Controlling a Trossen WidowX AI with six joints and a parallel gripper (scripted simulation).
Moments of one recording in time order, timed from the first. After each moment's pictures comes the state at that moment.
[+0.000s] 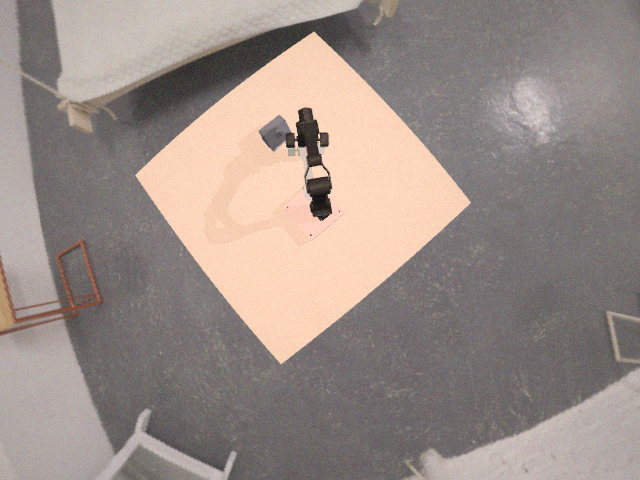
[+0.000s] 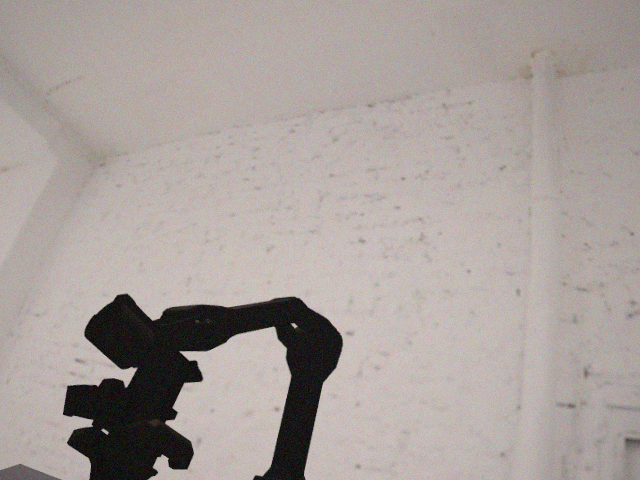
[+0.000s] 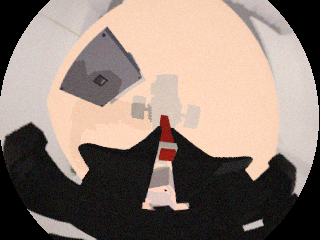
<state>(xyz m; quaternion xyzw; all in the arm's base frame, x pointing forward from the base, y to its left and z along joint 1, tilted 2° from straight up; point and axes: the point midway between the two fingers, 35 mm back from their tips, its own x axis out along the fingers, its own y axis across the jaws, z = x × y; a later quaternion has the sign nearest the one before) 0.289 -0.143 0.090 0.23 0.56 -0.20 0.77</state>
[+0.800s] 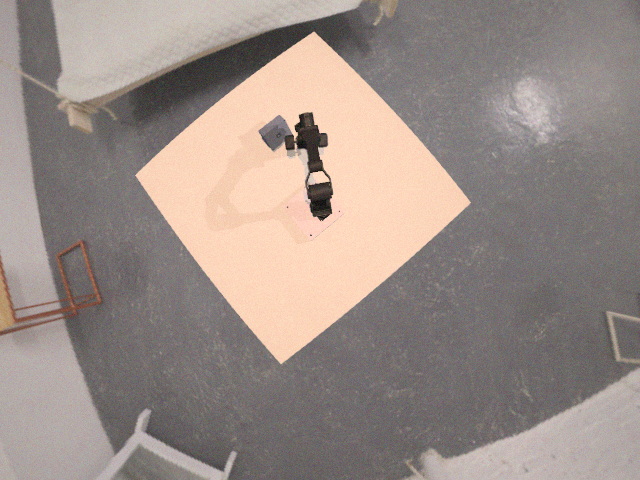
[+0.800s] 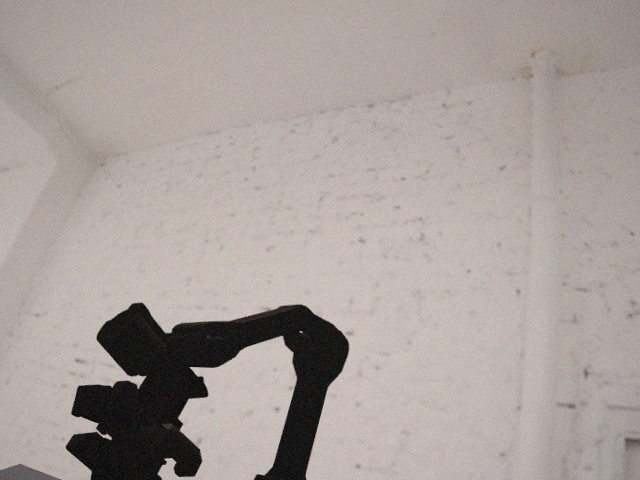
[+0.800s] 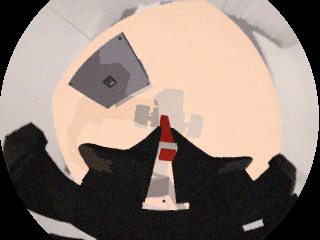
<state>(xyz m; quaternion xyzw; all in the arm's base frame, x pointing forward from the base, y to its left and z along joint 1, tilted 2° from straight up) 0.294 -0.138 0.087 0.22 0.51 -0.17 0.81</state>
